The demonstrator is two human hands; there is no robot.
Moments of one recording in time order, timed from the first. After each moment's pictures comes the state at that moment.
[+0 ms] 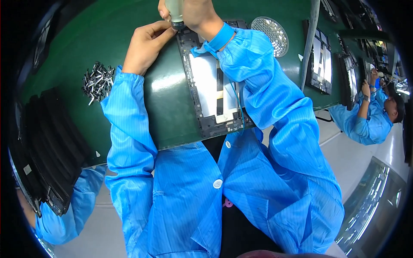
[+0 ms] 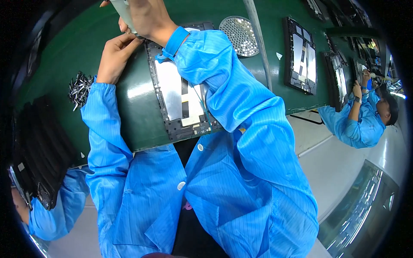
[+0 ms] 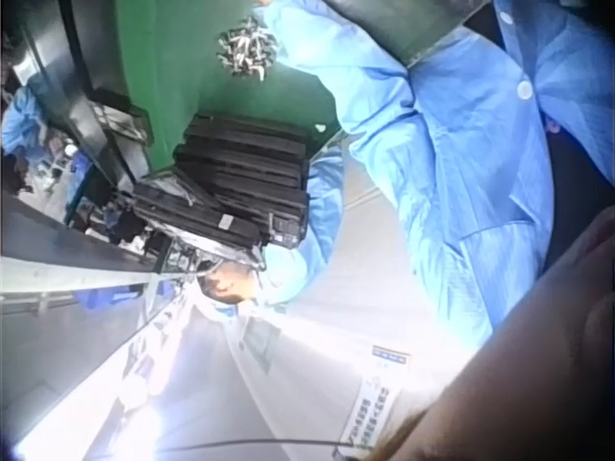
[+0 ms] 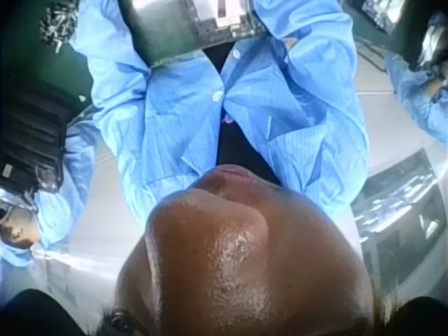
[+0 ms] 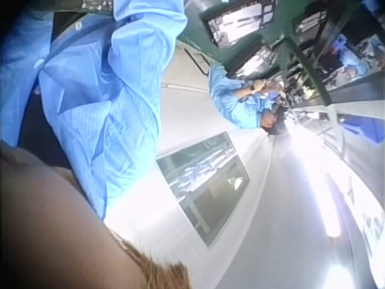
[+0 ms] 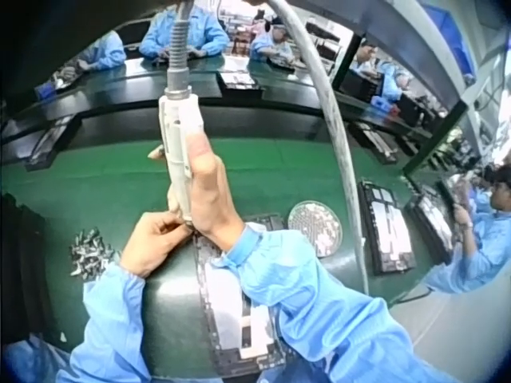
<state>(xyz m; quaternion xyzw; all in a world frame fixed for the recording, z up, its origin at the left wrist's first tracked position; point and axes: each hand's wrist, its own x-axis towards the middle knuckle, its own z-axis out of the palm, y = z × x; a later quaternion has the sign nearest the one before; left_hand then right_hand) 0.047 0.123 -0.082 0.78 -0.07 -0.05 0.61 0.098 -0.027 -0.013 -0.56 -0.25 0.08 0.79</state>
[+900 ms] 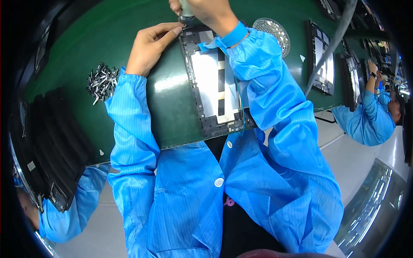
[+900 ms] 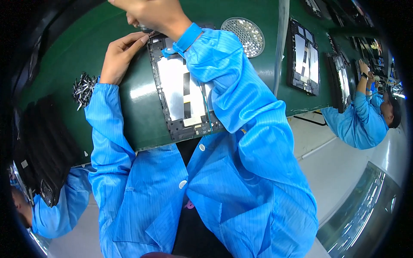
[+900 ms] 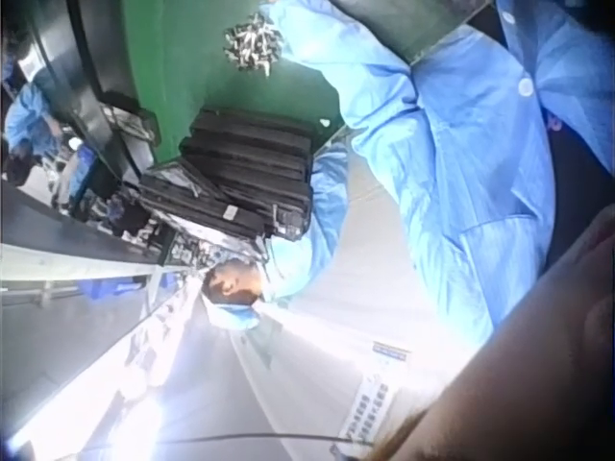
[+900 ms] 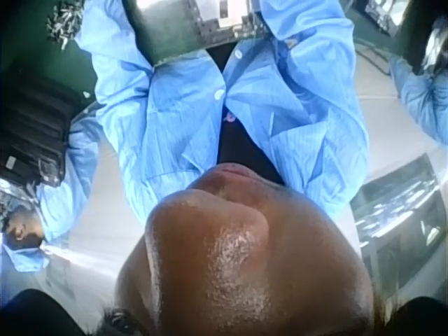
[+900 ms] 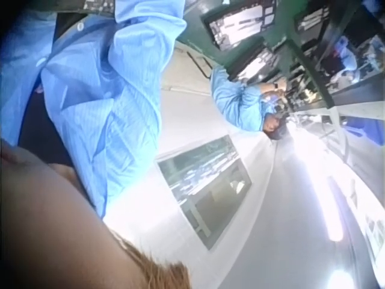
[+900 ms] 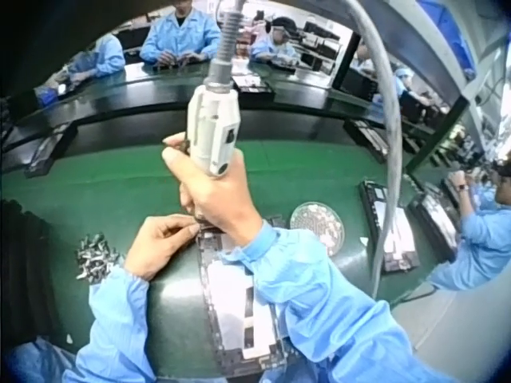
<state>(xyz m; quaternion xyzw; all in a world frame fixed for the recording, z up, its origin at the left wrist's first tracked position) 0.047 0.119 -0.079 0.77 -0.06 -0.05 0.63 0.096 -0.031 0.007 -0.57 -0.23 -0.02 0.79</state>
